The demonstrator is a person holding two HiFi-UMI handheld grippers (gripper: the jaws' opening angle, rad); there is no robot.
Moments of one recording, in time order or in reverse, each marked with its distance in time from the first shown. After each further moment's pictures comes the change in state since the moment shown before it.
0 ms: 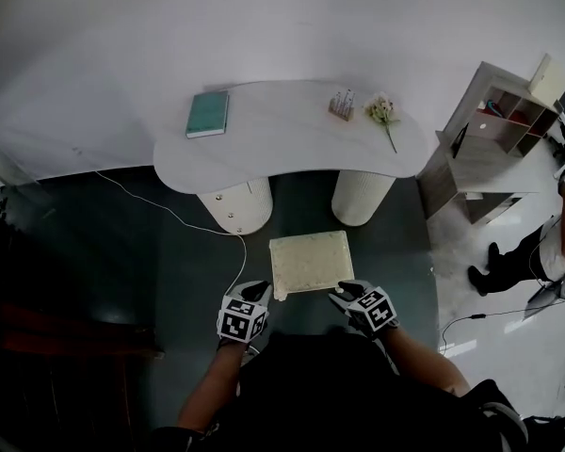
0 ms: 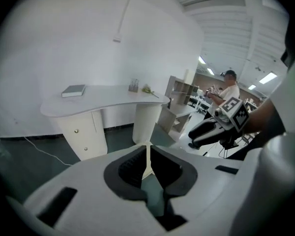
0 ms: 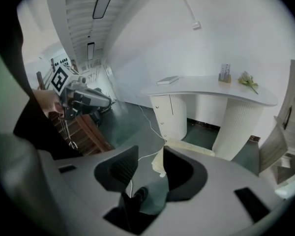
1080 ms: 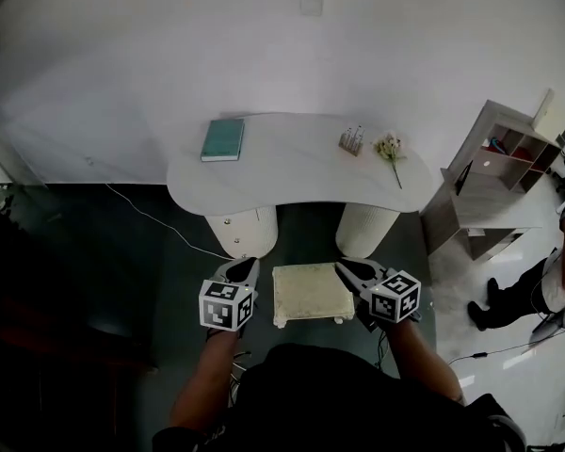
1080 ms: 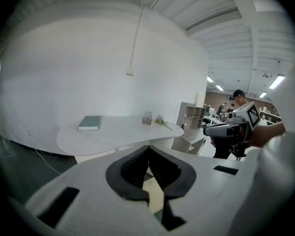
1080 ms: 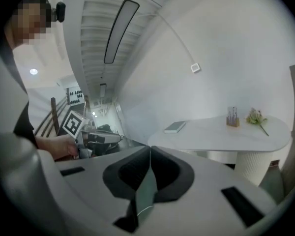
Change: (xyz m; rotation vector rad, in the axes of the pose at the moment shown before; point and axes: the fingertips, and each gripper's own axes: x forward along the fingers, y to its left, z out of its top) left arm -0.066 0.051 0.147 -0.013 -0.284 0.145; right arm -0.079 0.004 0.205 0.016 -0.466 0.102
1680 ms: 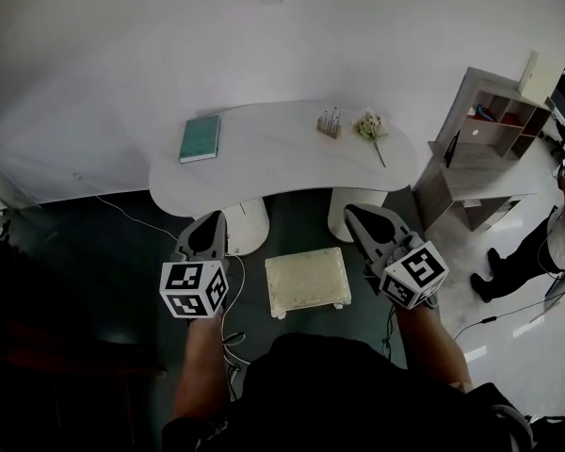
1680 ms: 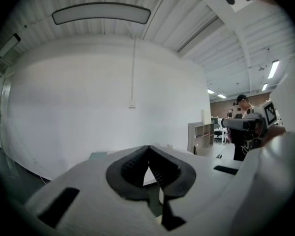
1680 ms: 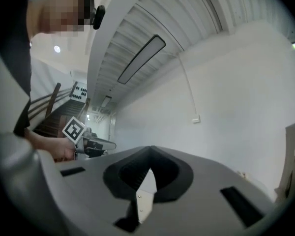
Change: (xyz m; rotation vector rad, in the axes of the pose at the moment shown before) left arm -0.024 -0.003 0.145 0.119 -0.300 0.123; right arm -0.074 0.005 0.158 -0.310 -0.367 -0.114
